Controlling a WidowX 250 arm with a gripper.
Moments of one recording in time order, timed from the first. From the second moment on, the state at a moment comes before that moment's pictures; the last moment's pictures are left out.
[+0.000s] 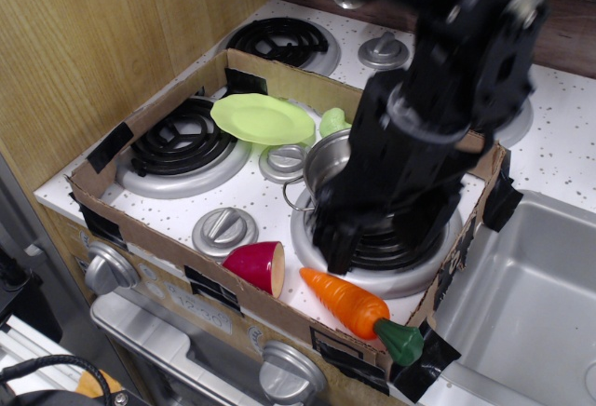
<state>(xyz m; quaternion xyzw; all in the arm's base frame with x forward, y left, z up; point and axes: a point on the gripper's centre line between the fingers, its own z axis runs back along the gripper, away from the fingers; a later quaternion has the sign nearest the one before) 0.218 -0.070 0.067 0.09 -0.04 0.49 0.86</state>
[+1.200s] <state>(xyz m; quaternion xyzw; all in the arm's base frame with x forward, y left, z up) 0.227 -0.057 0.007 0.00 0.04 0.52 0.85</state>
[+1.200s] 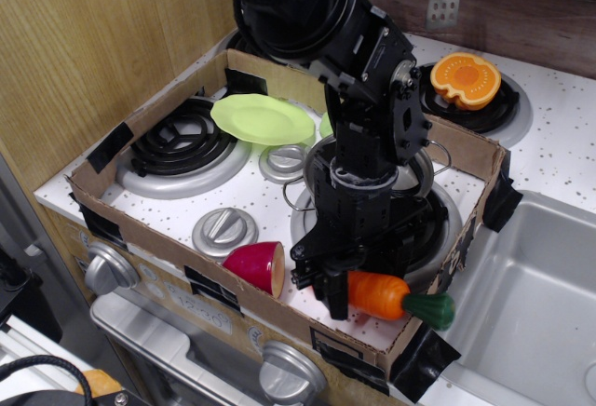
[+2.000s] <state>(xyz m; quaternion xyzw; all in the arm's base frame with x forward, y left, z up) 0.228 -0.051 0.074 0.09 0.06 0.50 0.86</state>
